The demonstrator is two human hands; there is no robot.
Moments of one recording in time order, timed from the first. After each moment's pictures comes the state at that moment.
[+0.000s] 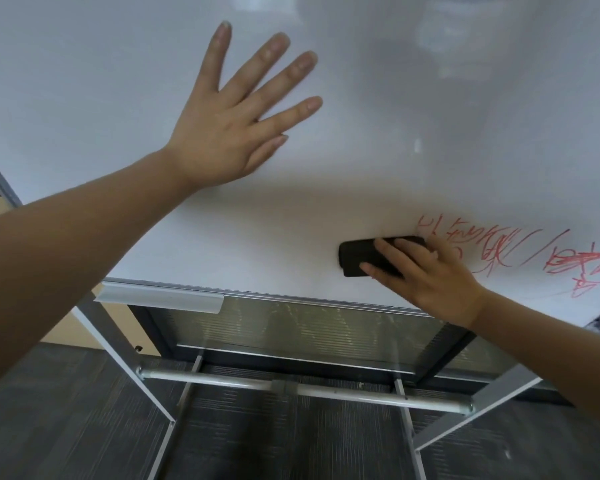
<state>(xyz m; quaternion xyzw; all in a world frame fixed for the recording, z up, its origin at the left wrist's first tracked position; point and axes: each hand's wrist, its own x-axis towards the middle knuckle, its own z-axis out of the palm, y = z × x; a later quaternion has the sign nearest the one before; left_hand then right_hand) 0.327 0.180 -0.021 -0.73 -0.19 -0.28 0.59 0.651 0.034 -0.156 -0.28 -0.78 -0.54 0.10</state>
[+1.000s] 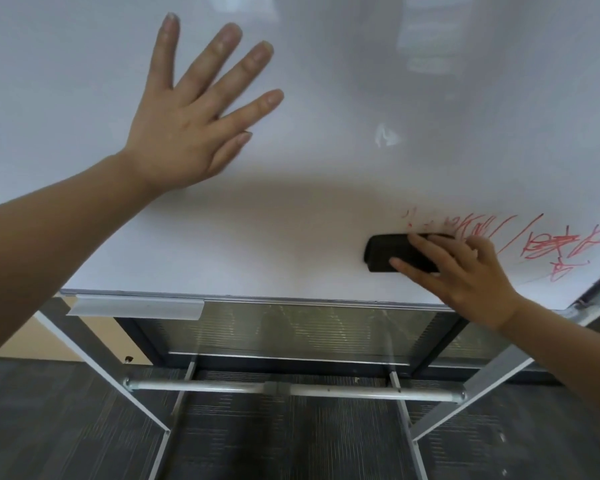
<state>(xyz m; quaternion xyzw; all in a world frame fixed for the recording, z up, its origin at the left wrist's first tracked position) 0.328 0.186 -0.022 -0.73 -0.19 -0.28 0.59 0.715 0.017 -0.168 -0.32 -0.75 -0.57 0.11</state>
